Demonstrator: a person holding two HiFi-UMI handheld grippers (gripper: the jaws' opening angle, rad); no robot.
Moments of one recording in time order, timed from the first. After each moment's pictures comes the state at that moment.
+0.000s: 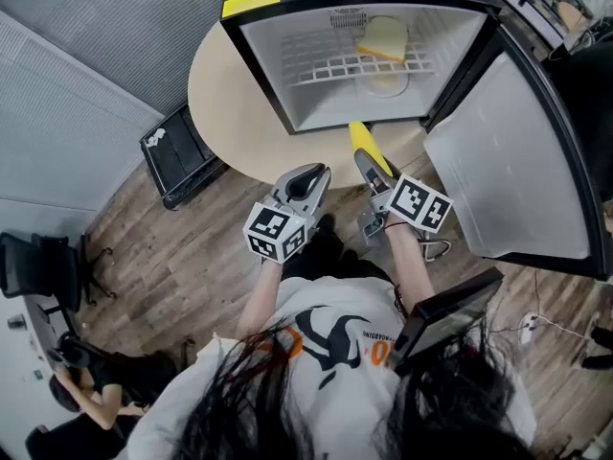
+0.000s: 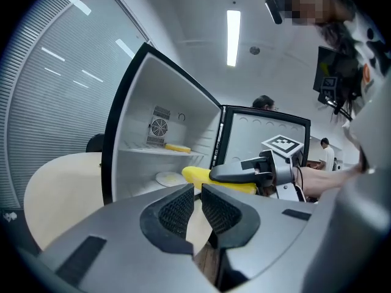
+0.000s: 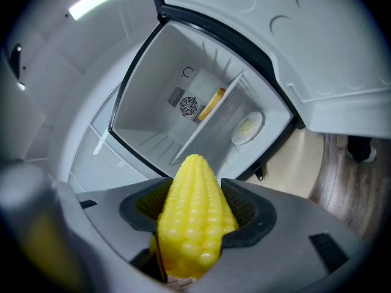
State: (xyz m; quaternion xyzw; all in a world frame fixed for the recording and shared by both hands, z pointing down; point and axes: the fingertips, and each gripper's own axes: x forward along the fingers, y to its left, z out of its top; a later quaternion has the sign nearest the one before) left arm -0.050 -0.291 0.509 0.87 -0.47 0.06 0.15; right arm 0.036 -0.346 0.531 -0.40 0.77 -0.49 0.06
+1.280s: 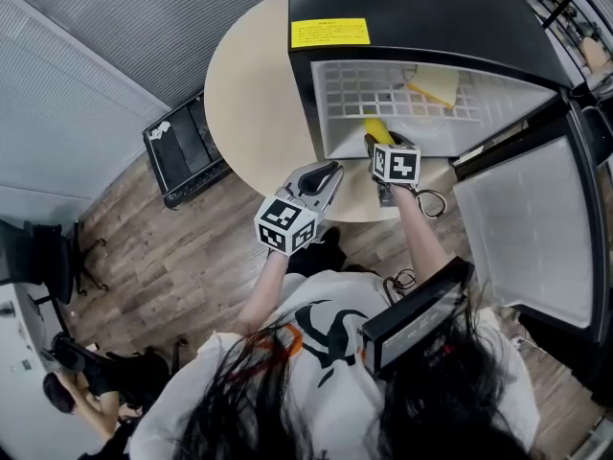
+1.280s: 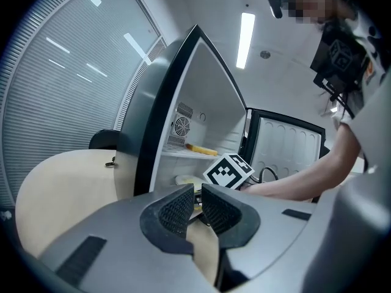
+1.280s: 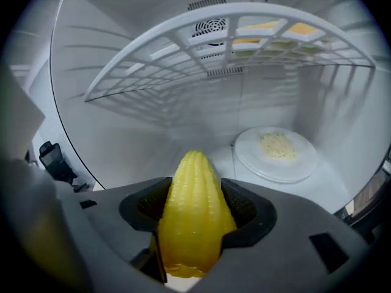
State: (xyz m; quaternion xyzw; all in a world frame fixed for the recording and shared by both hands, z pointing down) left arm -0.123 -0.372 0.528 0.87 -0.46 0.04 0.17; right arm -0.047 -0.511 0.646 -0.46 0.81 -0.25 -0.26
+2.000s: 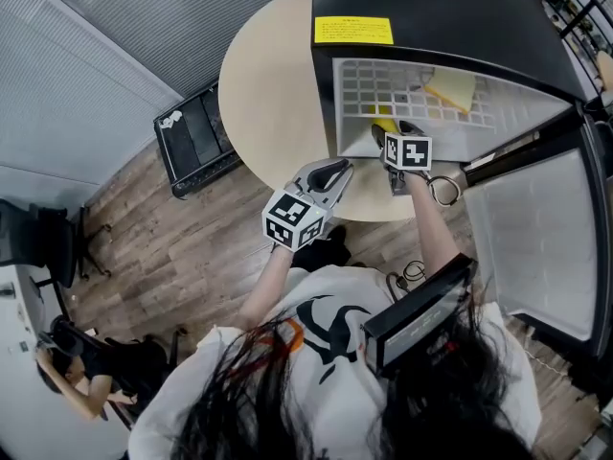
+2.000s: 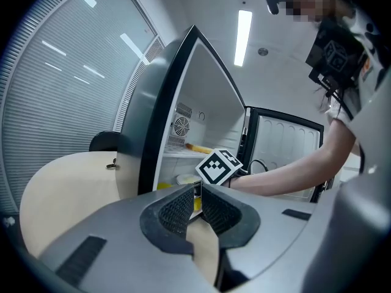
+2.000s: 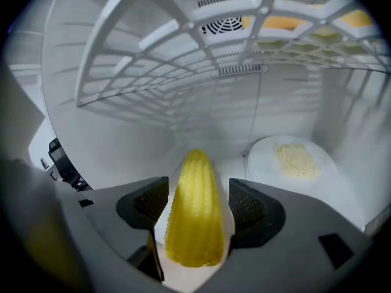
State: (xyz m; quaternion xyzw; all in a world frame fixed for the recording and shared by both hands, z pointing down) left arm -0.126 -0.370 0.525 0.87 -0.46 0.06 0.16; right arm -0.067 -0.533 0.642 -0.42 0.83 -0.24 -0.27
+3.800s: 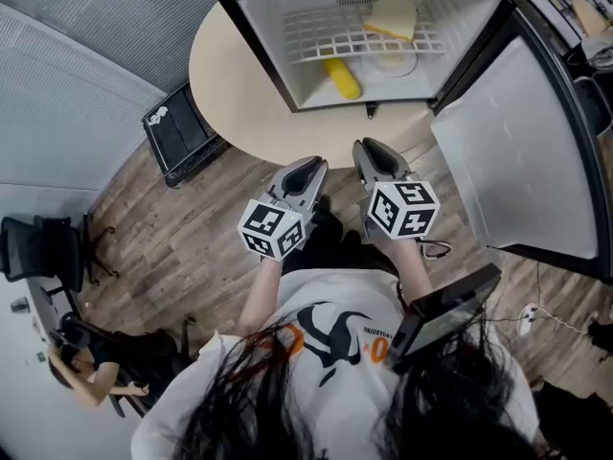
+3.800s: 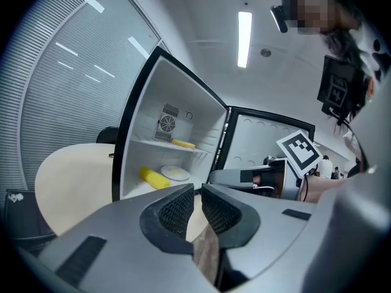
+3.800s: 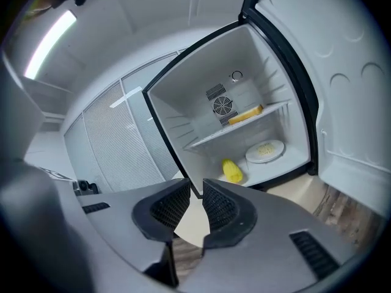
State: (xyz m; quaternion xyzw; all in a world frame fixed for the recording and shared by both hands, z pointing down) left arm -0.057 -0.265 0.511 0.85 -0.49 0.04 0.19; right arm 0.010 -0.316 0.520 -0.39 0.87 -0.28 -0.05
